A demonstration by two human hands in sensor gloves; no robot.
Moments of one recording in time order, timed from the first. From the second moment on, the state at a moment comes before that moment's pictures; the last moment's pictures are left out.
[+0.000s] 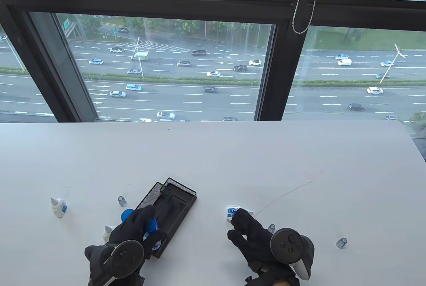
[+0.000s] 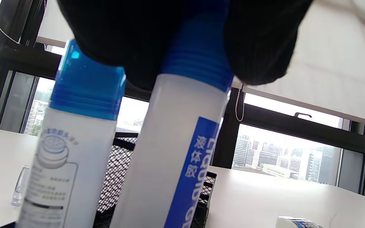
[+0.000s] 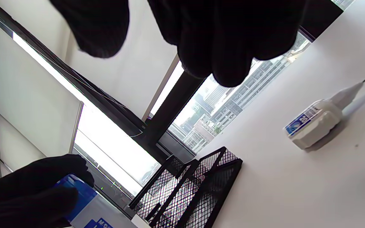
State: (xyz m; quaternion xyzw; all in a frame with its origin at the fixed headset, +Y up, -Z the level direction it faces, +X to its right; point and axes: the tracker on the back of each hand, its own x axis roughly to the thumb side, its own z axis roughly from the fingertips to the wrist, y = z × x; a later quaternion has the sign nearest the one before) left_hand -0.211 -0.666 -0.227 0.15 -0.08 0.13 0.98; right_hand 0.131 -0.700 -0.257 0.15 -0.03 0.88 0.45
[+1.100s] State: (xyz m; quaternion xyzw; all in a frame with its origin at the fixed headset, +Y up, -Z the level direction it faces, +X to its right) left_hand -0.334 -0.704 -0.253 0.02 0.09 0.15 0.98; right_hand 0.131 -0.701 -0.258 0.15 -0.02 0.88 0.45
